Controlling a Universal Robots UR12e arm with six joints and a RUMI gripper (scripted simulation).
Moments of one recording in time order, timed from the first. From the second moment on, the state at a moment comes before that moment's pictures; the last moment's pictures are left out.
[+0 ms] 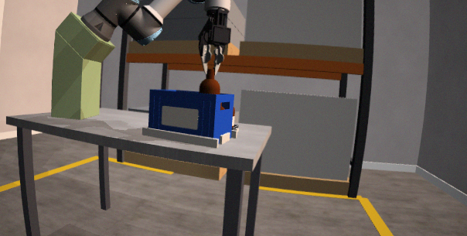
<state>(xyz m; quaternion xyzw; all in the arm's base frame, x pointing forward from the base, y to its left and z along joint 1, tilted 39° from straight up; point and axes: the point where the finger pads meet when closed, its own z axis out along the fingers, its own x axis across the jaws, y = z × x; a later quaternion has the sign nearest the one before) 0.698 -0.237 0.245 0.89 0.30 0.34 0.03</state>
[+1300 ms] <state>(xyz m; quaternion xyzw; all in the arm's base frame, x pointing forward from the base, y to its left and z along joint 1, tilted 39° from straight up) 0.712 -0.233 0.226 0.89 0.30 0.34 0.03</state>
